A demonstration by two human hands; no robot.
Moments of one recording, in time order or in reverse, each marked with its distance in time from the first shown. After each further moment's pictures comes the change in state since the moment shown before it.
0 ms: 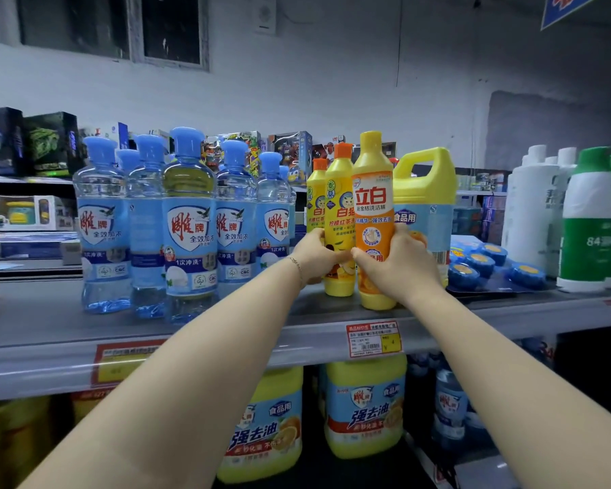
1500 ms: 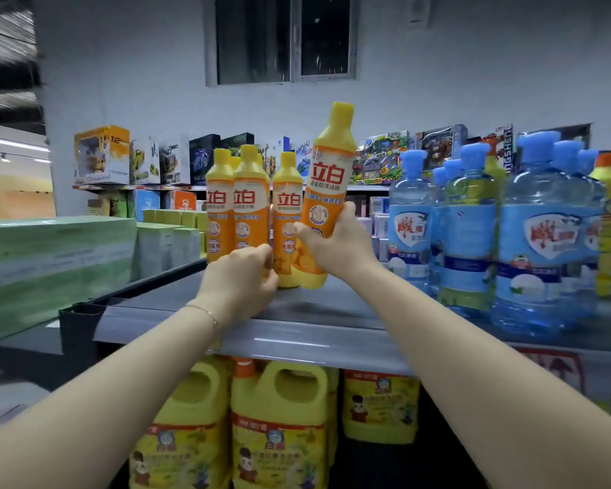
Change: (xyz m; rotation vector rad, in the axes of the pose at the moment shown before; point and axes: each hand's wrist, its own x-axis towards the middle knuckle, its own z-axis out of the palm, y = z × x) left_hand -0.241 -0.118 -0.403 1.176 0.594 0.035; right_hand -0.079 -0.414 0.171 0.722 -0.315 -0.203
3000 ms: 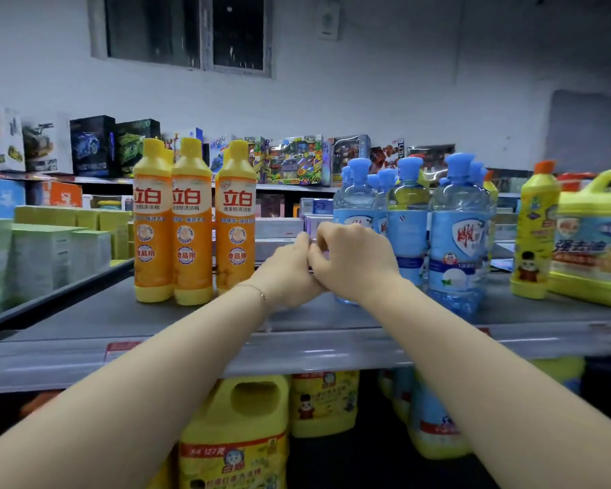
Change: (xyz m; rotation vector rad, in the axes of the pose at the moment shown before) left_hand 0.039 0.080 0.015 -0.542 -0.428 0.176; right_hand -0.036 -0.009 -0.047 -0.944 0.111 -0.195
